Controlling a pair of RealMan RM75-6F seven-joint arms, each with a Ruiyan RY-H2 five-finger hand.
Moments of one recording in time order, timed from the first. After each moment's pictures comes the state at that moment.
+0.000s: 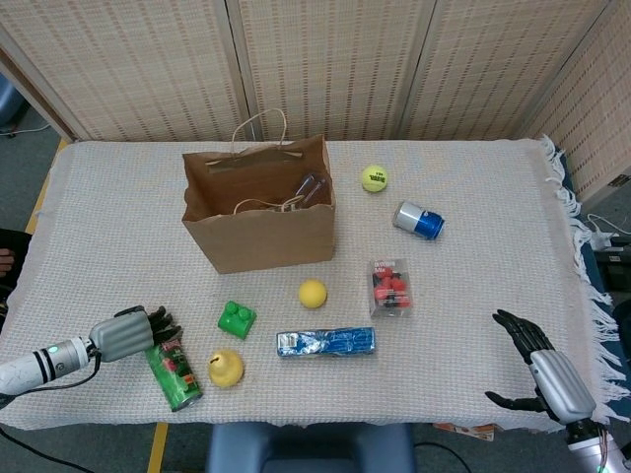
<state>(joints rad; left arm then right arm) -0.69 -1.34 0.36 -0.73 2.08 1.27 0.17 0.08 -1.01 -0.11 -1.76 -1.67 1.40 0.37</state>
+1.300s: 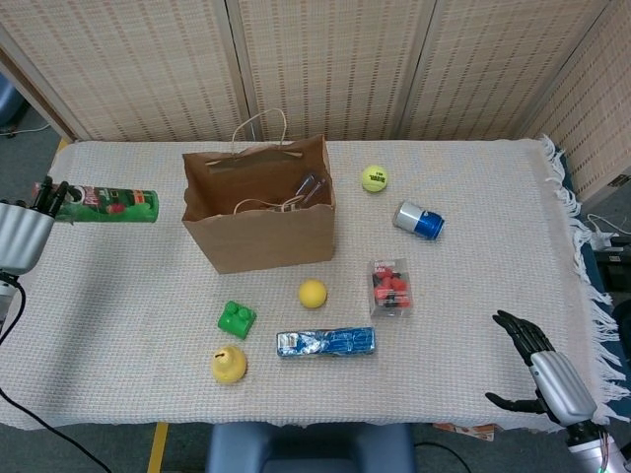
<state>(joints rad) -0.56 -1.21 -0.11 -0.93 1.43 1.30 0.36 0.08 -1.01 -0.12 -1.76 -1.68 1.41 0.36</state>
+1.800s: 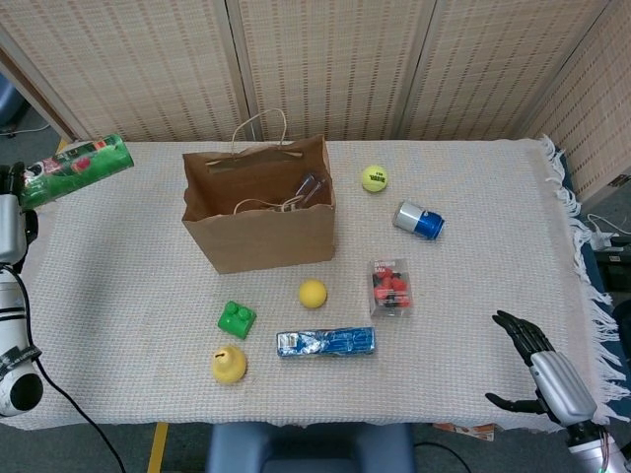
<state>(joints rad) -0.53 -1.20 -0.38 -1.36 0.99 1.29 0.53 0.08 -1.01 -0.12 -1.76 -1.69 1.41 0.37</state>
